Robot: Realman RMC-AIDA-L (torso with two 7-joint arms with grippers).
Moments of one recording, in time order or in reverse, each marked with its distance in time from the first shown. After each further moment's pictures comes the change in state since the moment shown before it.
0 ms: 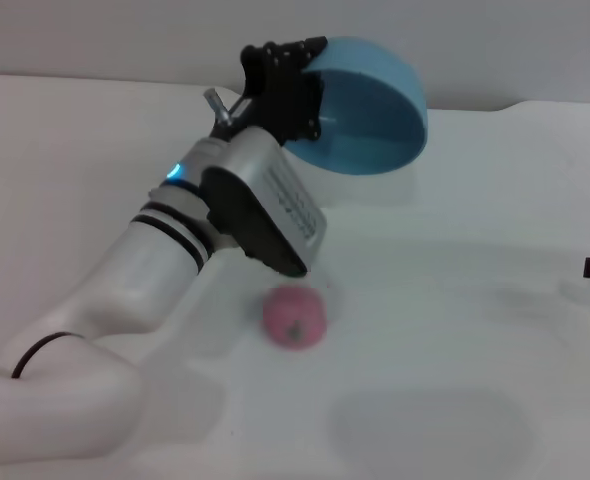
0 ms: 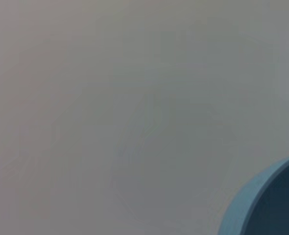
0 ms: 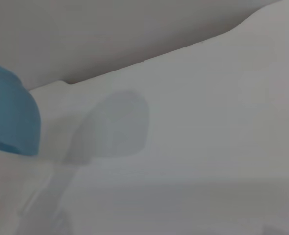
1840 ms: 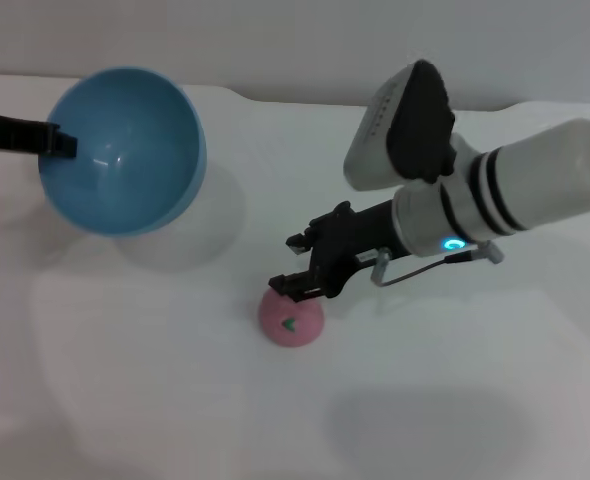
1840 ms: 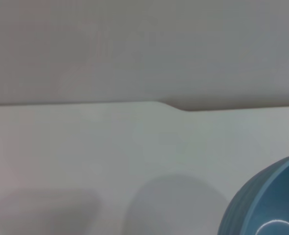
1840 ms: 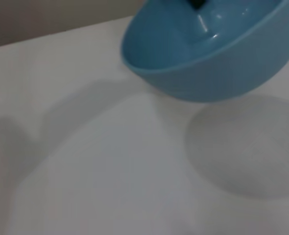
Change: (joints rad) left arm 0.003 0.067 -1.642 0.495 0.318 2.203 -0.595; right arm 0.448 0.021 -1.118 0.279 0.511 0.502 -0.390
